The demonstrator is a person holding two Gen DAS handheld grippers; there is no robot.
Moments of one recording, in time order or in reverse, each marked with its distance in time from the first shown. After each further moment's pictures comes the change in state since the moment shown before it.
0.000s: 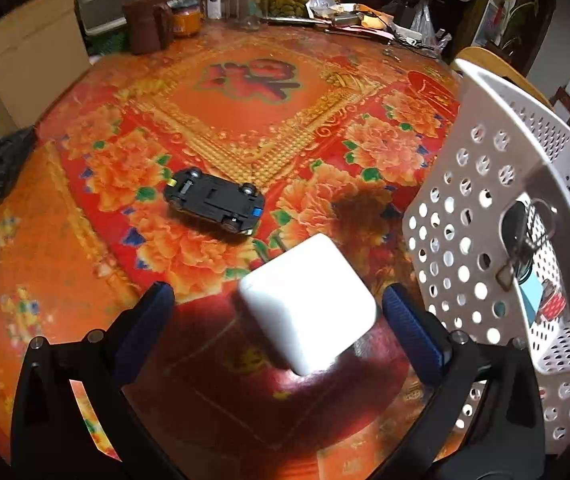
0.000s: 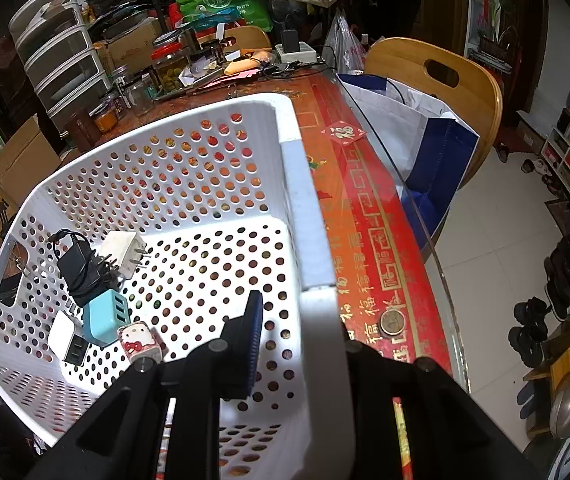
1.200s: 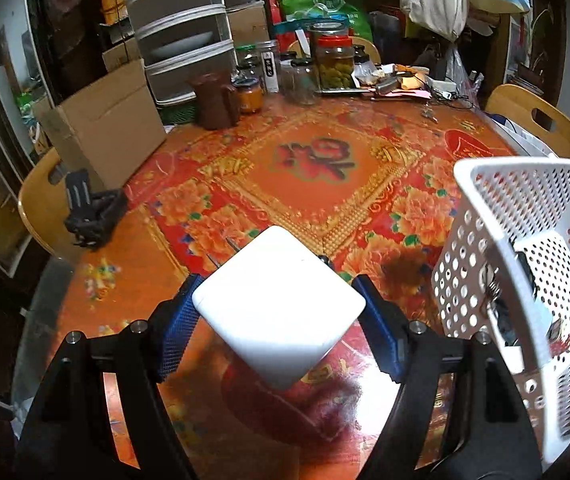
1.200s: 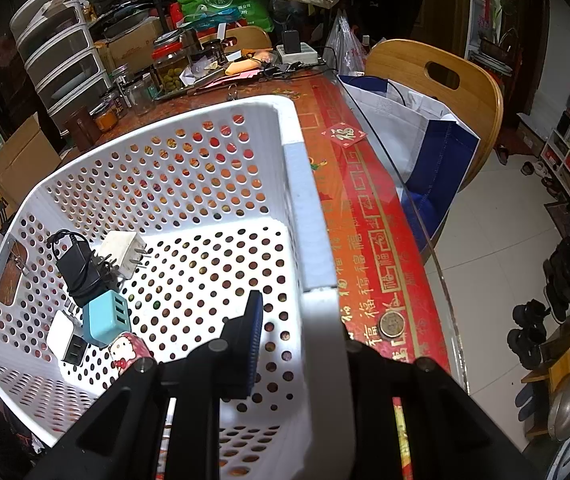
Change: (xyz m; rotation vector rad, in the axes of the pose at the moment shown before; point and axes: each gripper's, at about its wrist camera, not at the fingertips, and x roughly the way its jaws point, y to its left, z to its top) left arm -0.083 0.005 0.012 0.018 -0.225 0.255; right arm -0.001 0.000 -0.001 -0.006 0.000 -0.002
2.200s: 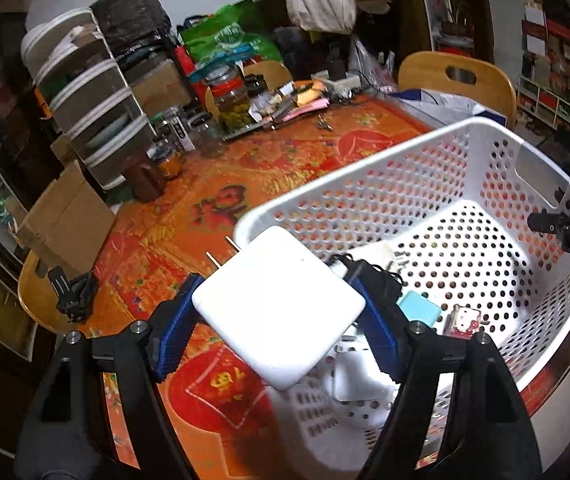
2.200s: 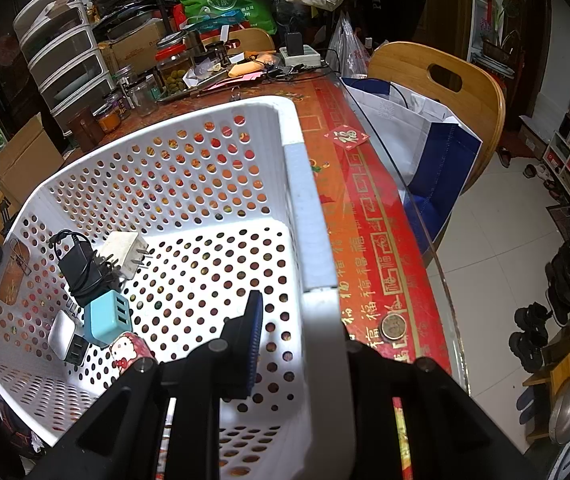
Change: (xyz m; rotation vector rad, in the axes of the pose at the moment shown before) left arm -0.092 -0.159 0.012 0.309 -0.067 -0.054; right arm -0.001 0.002 0.001 -0.005 -0.007 0.008
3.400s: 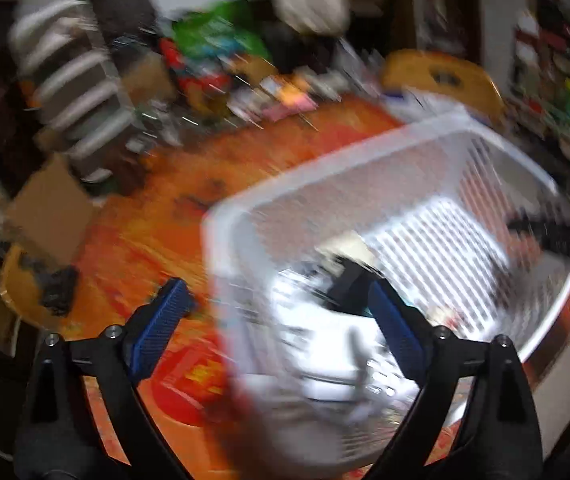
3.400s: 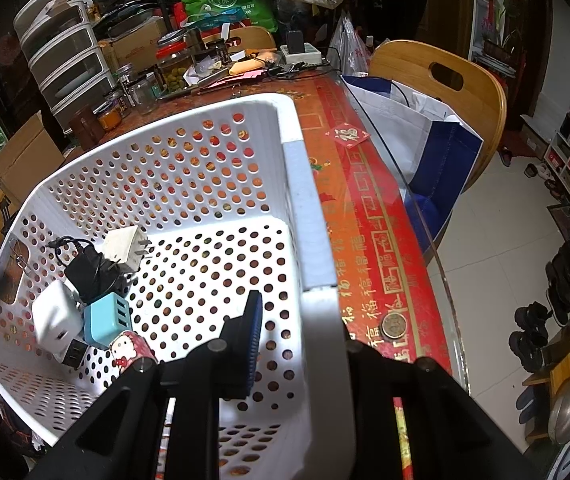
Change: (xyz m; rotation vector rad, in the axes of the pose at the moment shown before) left arm -0.001 0.018 -0.004 -0.067 -0.042 -0.042; right arm 0.001 0.000 -0.001 -0.004 0.007 0.004
